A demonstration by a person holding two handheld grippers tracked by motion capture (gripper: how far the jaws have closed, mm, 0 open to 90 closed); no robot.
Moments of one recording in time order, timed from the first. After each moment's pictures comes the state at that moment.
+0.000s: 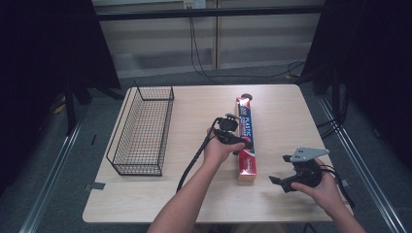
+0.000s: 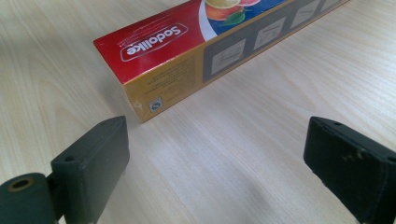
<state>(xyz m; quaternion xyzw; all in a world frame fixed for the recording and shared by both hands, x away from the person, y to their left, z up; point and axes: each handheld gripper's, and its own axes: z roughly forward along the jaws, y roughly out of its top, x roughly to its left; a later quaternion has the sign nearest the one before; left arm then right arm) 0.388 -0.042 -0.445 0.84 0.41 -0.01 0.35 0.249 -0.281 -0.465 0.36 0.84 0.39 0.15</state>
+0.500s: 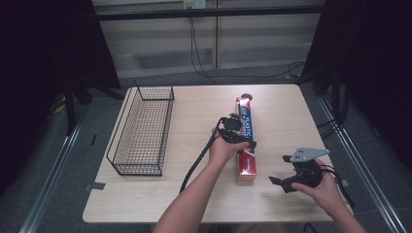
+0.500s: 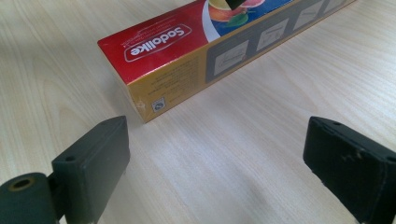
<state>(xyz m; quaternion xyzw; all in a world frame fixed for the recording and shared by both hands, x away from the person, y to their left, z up) 0.393 -0.055 -0.453 0.84 0.41 -0.01 0.34 0.248 -0.281 -0.464 0.36 0.84 0.39 0.15</state>
